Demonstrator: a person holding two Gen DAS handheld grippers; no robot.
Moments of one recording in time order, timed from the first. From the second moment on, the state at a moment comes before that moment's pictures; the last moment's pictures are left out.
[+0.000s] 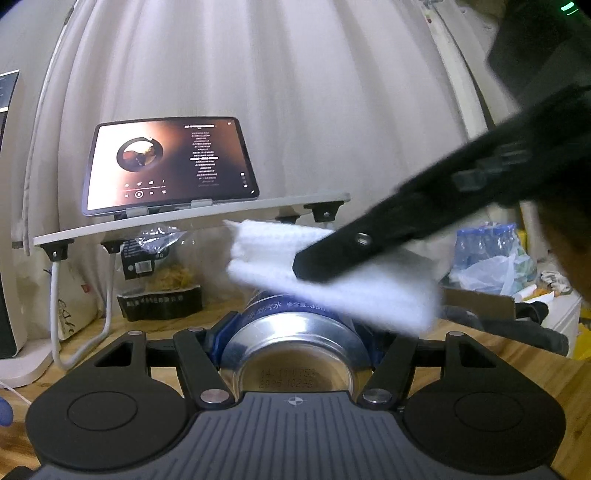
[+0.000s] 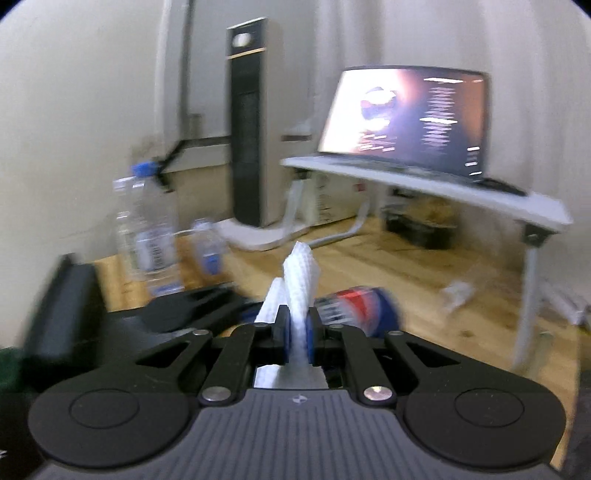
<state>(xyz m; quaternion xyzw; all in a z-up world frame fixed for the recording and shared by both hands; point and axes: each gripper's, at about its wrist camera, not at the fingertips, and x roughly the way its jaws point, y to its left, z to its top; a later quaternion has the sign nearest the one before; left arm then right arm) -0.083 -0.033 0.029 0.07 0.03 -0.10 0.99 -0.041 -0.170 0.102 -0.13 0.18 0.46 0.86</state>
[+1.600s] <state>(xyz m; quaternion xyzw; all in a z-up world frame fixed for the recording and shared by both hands) -0.121 -0.023 0.033 0.05 -0.08 -0.09 0.99 0.052 -0.248 -0.001 0.46 0.41 0.41 0.67</state>
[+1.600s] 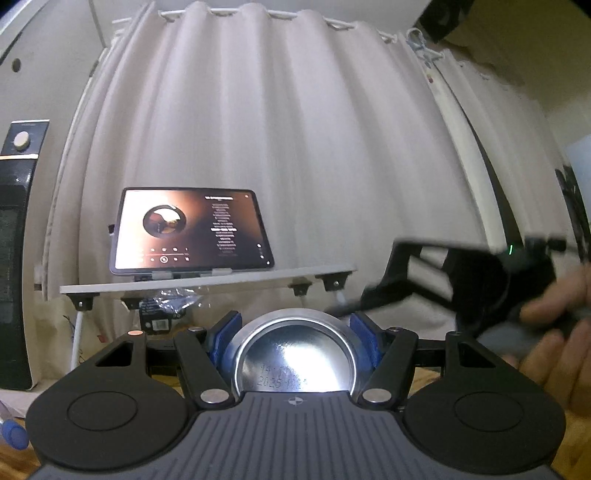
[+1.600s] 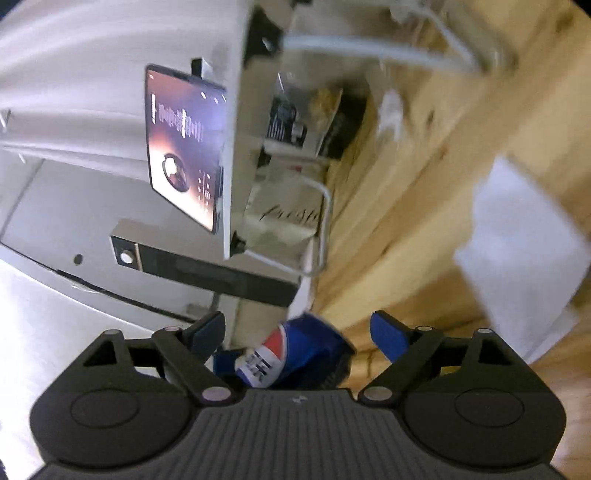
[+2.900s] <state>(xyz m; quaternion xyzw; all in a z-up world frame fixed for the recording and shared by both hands) -0.098 -0.065 0.020 0.20 -0.01 -0.06 0.98 0.045 -0.226 0.063 0.32 0.36 0.41 0.77</state>
